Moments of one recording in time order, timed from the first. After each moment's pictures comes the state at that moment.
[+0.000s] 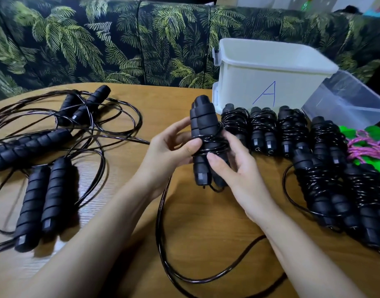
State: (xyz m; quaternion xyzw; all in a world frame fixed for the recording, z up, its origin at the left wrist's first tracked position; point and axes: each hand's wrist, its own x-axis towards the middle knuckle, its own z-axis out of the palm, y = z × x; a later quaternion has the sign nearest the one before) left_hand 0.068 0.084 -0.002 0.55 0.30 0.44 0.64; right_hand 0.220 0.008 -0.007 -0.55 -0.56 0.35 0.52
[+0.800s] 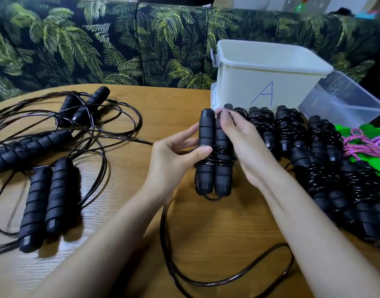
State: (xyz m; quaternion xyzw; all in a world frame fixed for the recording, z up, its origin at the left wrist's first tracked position) left_hand 0.075 0.065 0.000 0.55 0.34 0.48 0.60; right_hand 0.225 0.045 0.031 -0.57 -0.46 0.41 0.54
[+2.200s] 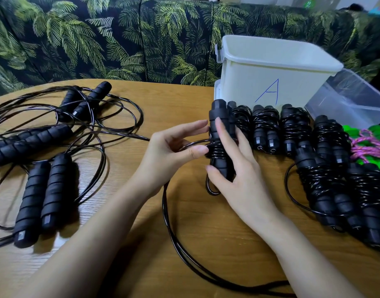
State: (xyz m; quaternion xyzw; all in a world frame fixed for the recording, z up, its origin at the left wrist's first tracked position) left_hand 0.062 0.085 -0.006 0.65 0.27 0.44 0.56; right_hand 0.215 -0.001 -0.009 -0.61 -0.65 0.17 0.43
